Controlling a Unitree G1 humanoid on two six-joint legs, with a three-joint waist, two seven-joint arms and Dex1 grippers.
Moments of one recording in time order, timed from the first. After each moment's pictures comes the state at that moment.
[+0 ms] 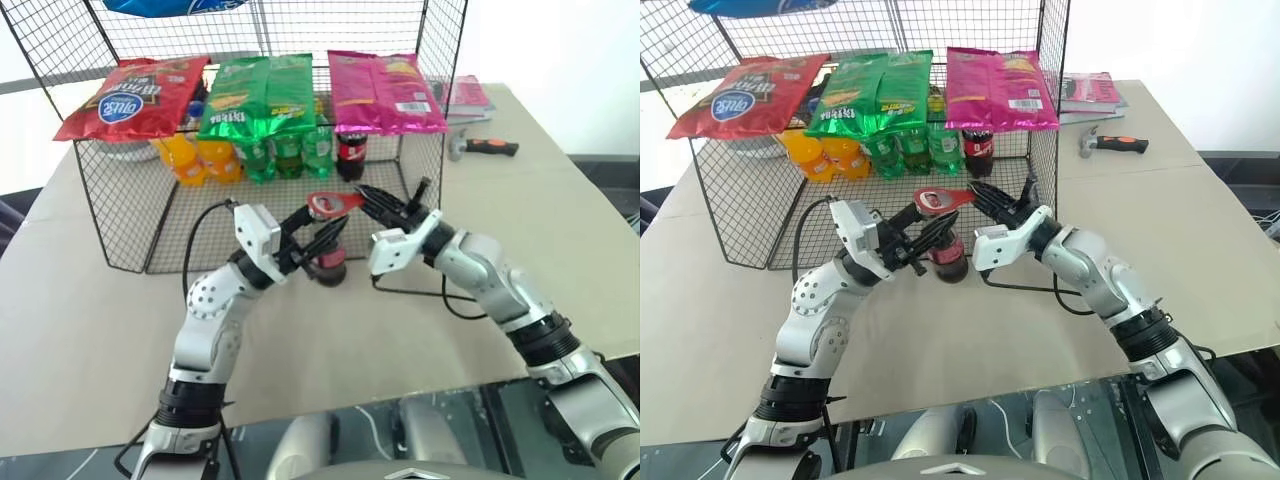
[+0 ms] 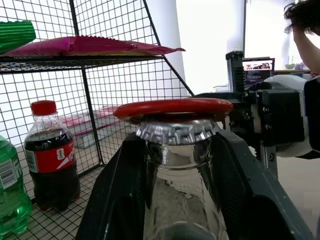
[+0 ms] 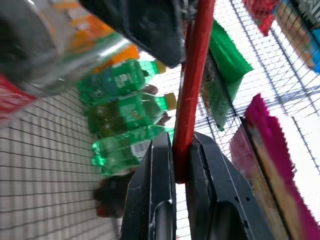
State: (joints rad) left arm -0.24 0.34 -0.01 -0.16 -0.43 -0.03 -0.76; right arm -0.56 -0.40 0.39 0.06 -0.62 -0.43 0.24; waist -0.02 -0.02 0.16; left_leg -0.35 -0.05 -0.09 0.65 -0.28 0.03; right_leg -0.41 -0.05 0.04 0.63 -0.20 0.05
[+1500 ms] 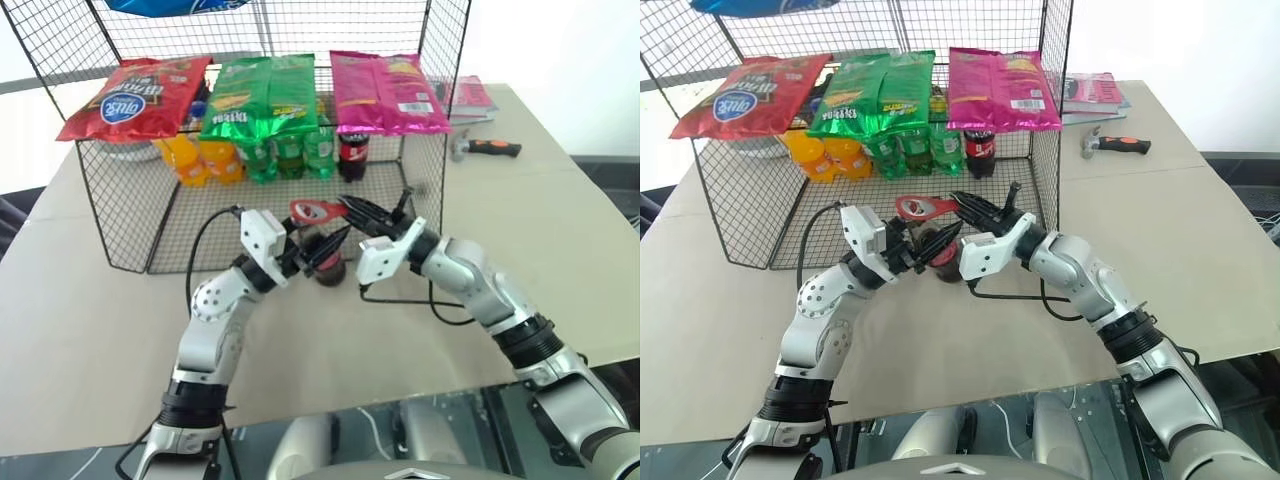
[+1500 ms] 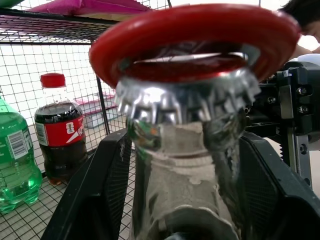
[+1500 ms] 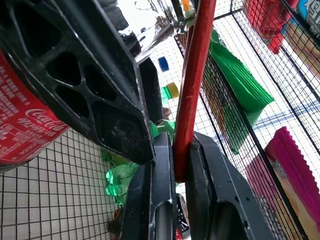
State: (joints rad) left arm -0.23 0.33 -0.01 -0.12 -0.38 -0.04 -0.74; right arm -0.59 -0.35 0.41 0.11 -0.61 -0.48 0.25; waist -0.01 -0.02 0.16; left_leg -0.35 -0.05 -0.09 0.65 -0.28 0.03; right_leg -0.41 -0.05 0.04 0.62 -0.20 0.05
